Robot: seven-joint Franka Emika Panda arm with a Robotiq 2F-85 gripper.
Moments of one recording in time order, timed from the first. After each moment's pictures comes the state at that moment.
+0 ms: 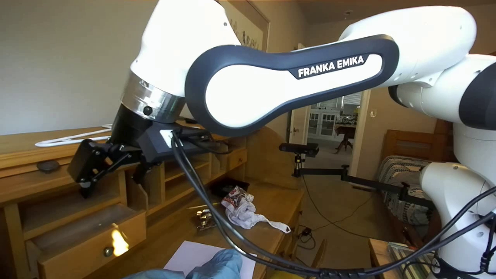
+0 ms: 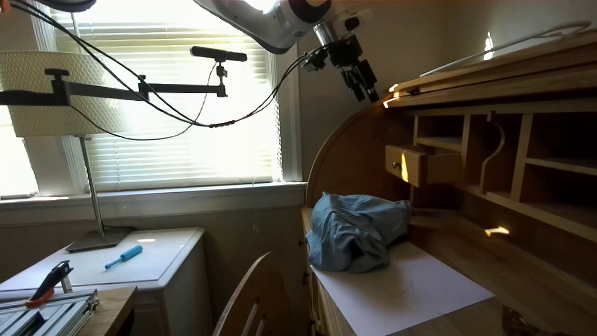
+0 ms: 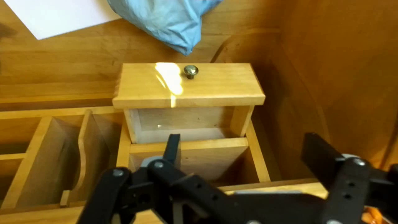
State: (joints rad) arm 0.82 0.55 -0.44 -1.29 0.00 2.31 0.63
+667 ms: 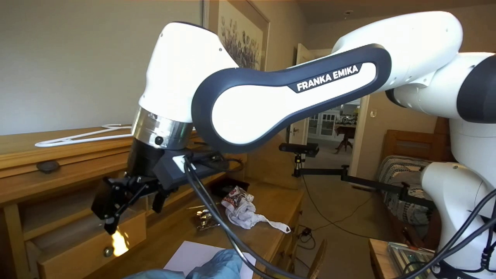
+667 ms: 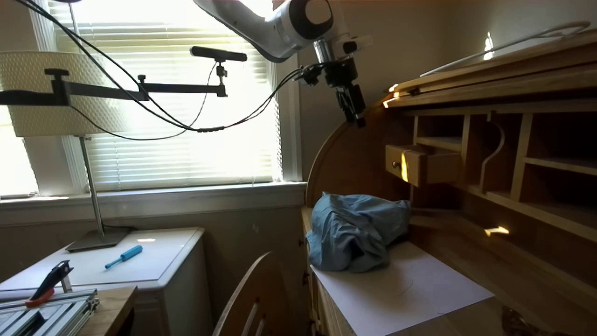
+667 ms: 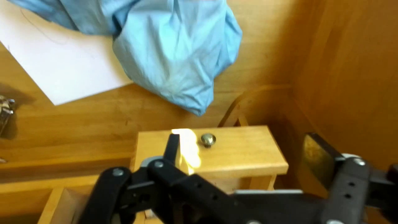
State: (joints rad) arm 0.73 0.52 -0.30 -1.38 0.02 2.23 0.64
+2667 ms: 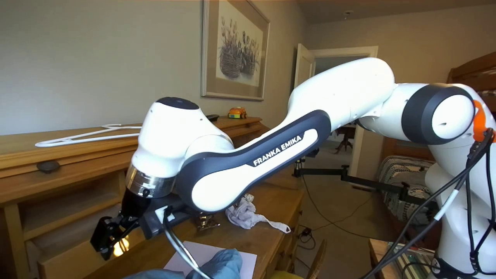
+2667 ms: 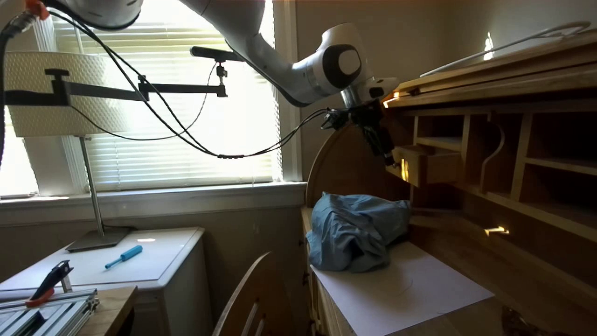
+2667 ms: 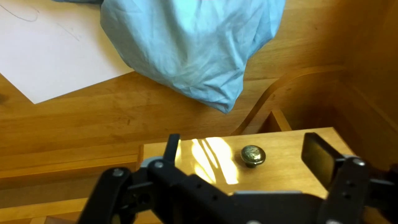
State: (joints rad) arm 0.47 0.72 -0.06 -1.31 -0.20 2.43 0.76
